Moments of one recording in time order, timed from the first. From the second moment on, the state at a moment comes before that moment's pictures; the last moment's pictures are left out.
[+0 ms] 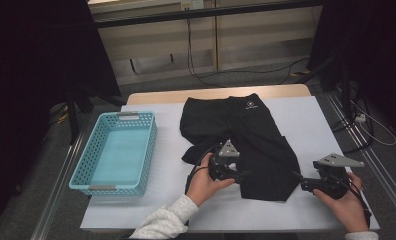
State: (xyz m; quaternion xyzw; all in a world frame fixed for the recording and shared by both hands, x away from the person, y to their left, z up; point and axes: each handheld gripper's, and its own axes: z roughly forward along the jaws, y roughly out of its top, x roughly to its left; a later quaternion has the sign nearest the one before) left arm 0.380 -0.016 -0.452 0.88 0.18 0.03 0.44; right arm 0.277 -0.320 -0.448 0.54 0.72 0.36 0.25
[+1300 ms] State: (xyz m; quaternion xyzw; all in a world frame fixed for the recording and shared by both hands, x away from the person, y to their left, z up) left arm 0.397 0.014 -0.440 0.87 0.24 0.02 0.43; right arm 0.302 -0.302 -0.432 0.52 0.74 0.36 0.21
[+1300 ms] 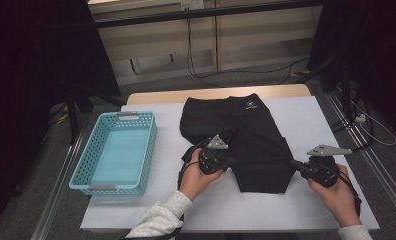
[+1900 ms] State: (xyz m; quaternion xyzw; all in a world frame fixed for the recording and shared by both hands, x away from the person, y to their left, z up) left arm 0.398 0.018 -0.449 0.88 0.25 0.03 0.41; right arm 0.302 -0.299 -0.442 0.54 0.73 0.36 0.22
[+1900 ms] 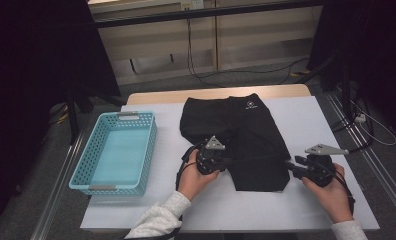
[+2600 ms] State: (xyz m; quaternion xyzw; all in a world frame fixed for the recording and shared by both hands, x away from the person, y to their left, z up) left arm 0.394 0.009 -0.441 0.87 0.24 0.03 0.42; right arm 0.288 -0.294 -0.423 0.53 0.74 0.37 0.21
